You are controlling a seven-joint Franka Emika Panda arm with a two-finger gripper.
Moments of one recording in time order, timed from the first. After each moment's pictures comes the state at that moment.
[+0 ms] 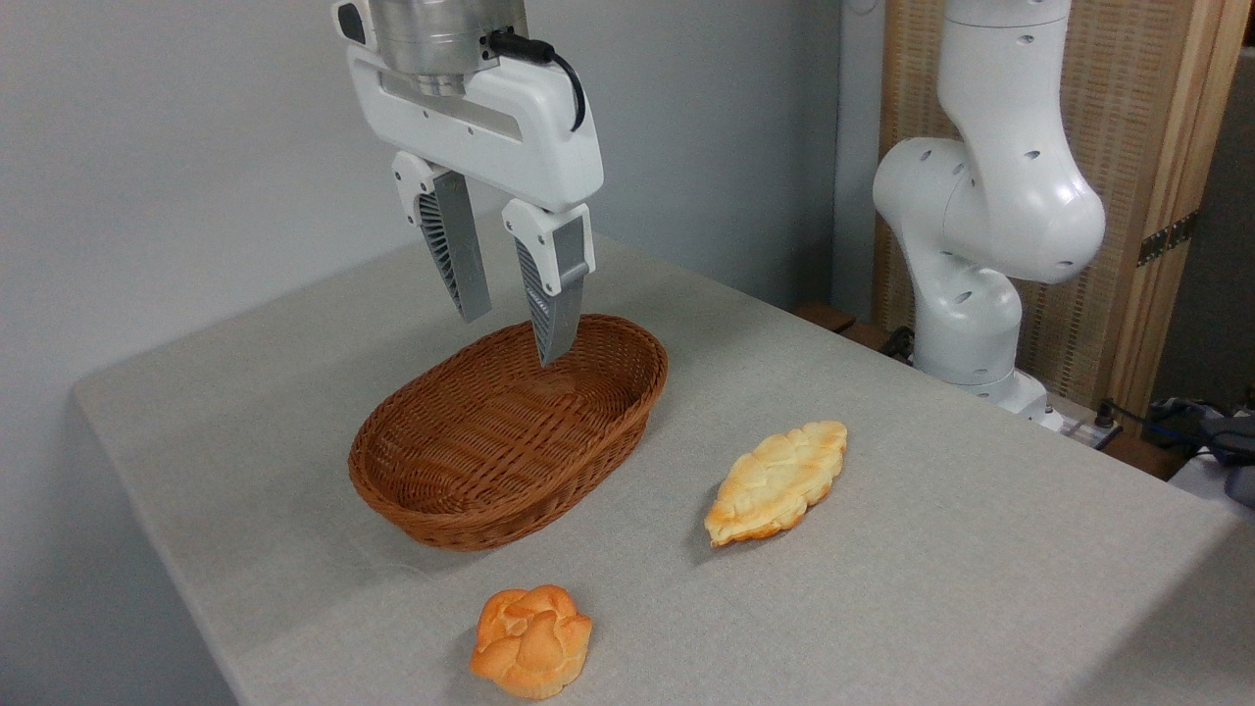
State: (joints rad) arm -0.11 -0.02 0.09 -1.60 -0.08 1.57 0.64
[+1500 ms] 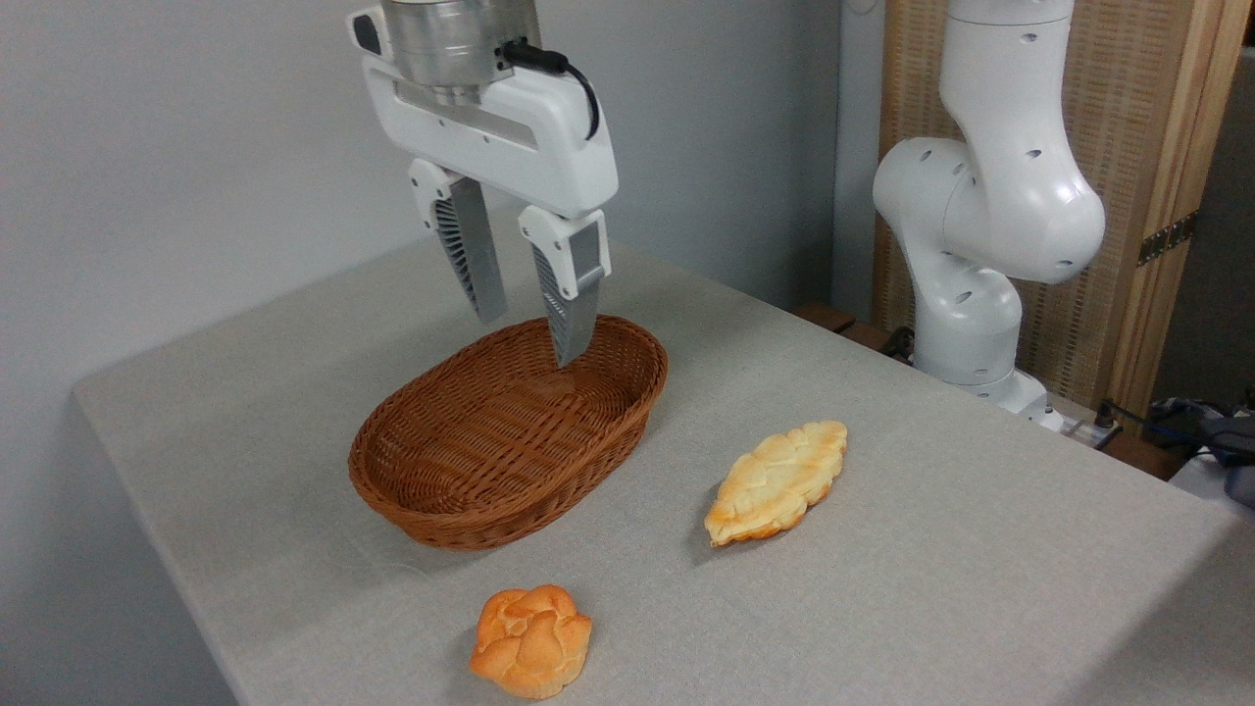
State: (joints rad) arm -0.11 -0.06 0.08 -1.66 -0.08 1.57 0.64
